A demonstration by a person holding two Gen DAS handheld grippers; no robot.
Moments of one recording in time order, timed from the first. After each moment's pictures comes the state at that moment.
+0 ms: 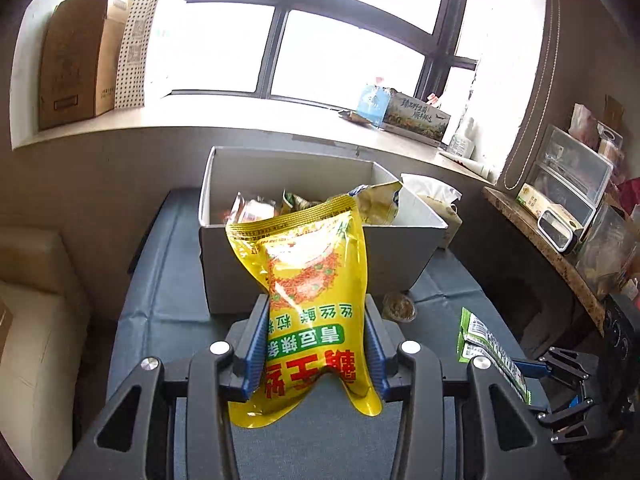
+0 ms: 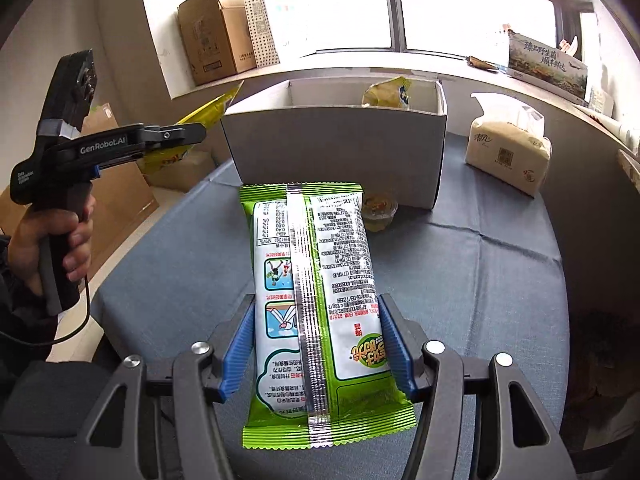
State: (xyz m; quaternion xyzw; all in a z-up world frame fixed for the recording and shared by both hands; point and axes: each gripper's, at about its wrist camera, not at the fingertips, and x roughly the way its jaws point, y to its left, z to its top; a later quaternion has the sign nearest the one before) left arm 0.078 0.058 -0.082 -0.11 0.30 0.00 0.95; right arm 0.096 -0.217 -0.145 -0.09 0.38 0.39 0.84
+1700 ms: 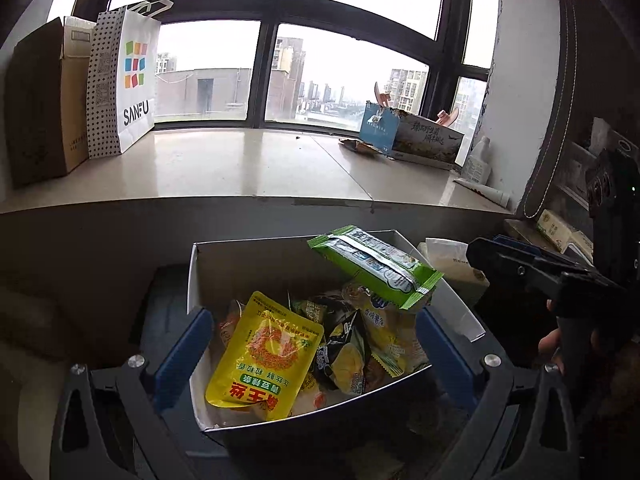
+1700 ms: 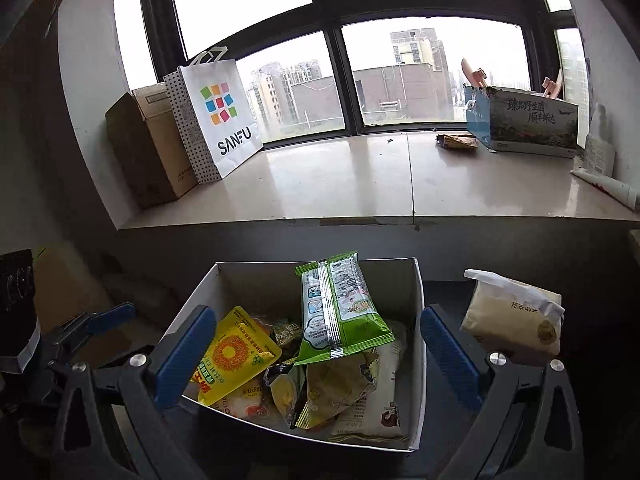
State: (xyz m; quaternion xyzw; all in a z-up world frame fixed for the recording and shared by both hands) left arm 0.209 0.096 -0.034 -0.09 0.30 0.00 0.95; right arm 0.285 -0.122 -0.034 0.00 0.31 0.33 0.89
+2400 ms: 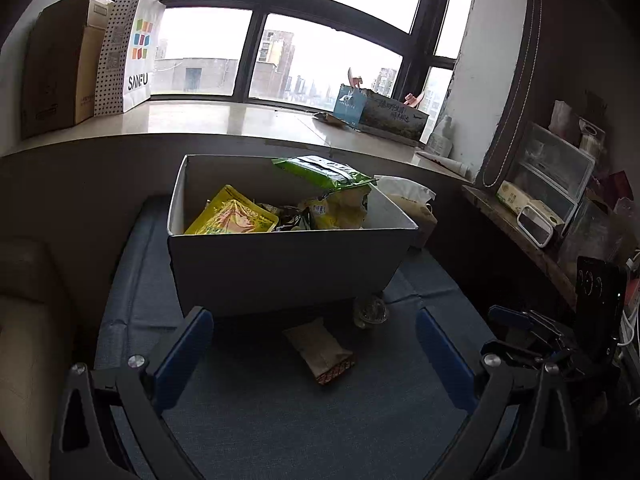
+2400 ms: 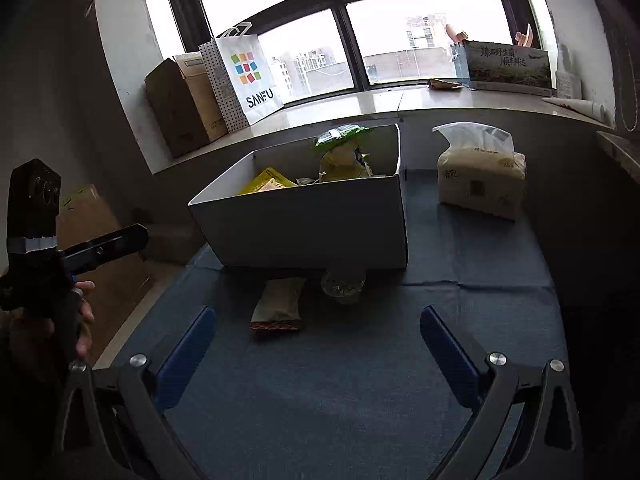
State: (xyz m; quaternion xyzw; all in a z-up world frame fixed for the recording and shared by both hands) left arm 0.080 0.049 -0.084 -0.13 0.31 -0.03 0.94; right arm 0.134 -0.226 -0.132 0.01 0.35 0.36 0.87
